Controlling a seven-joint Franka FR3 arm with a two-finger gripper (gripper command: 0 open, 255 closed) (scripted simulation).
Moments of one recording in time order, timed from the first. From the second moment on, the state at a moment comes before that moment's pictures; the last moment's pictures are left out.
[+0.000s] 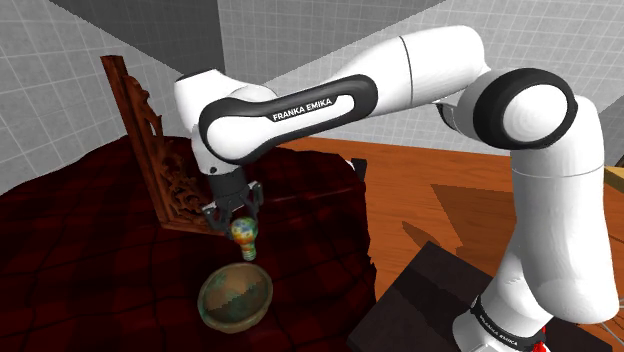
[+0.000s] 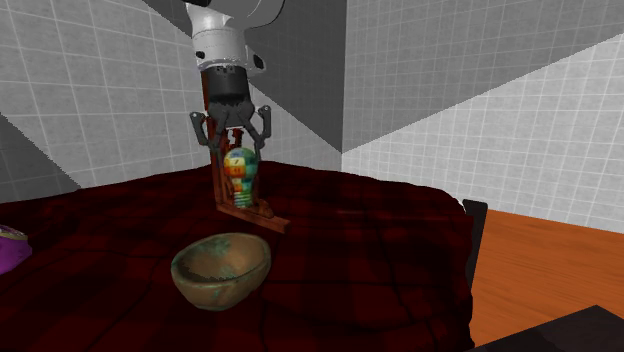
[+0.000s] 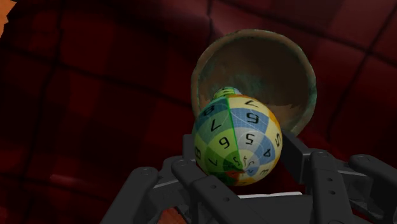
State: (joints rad) arm 0.28 0.46 0.40 -1.49 -0.16 1.74 0.69
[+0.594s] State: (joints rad) arm 0.35 0.53 0.41 -1.43 -0.18 1.76 0.77
